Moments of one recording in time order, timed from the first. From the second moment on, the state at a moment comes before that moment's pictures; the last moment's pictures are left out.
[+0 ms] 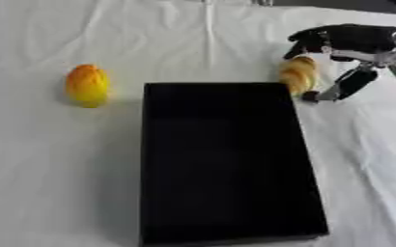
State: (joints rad) left arm -0.53 0.43 0.21 -1.98 -0.08 -0.33 0.28; right arm -0.85 -0.90 0.14 -1.15 0.73 -0.77 0.28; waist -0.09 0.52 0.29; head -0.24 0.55
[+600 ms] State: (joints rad) left arm -0.53 0.42 0.21 -1.98 -0.07 -0.32 0.28; right arm -0.85 -0.88 0.15 -1.15 0.68 -0.76 0.22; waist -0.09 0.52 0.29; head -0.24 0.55
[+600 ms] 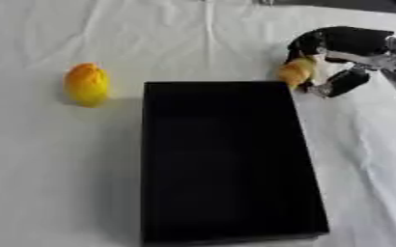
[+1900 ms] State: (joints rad) left arm -0.44 0.49 0.33 -1.98 -0.11 -0.24 0.51; right arm -0.89 -0.81 0.32 -1.98 0.40 -0.73 0.15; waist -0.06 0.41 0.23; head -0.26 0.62
